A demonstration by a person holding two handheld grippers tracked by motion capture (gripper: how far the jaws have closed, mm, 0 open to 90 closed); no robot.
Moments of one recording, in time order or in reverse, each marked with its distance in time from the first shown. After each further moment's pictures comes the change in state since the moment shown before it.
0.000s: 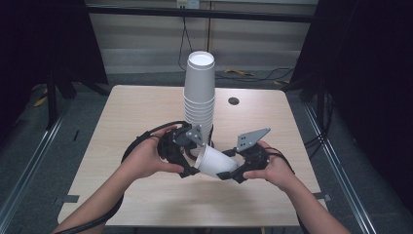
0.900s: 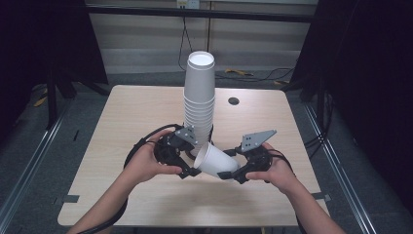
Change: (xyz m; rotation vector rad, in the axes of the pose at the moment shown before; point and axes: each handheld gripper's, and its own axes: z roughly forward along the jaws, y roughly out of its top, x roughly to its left) left arm 0.008 -0.022 0.020 -0.143 -0.072 -0.123; right arm 0.002 -0.005 -0.003 -0.086 0.004 0.012
